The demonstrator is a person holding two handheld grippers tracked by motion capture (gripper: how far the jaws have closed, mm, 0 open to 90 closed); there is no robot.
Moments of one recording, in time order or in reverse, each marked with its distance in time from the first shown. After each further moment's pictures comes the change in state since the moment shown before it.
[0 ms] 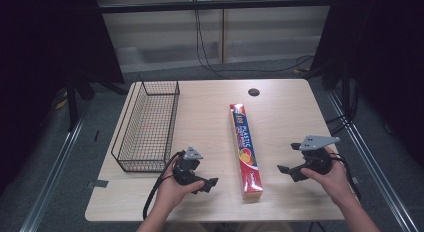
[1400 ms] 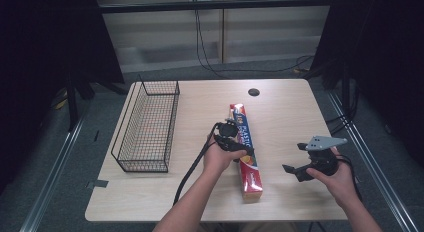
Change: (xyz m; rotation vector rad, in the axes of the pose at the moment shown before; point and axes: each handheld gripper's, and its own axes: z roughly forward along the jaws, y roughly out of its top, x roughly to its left) left arm -0.022 0.116 0.081 0.089 0.012 -0.196; right arm -0.007 -0.010 -0.010 -0.012 -0.037 0.041
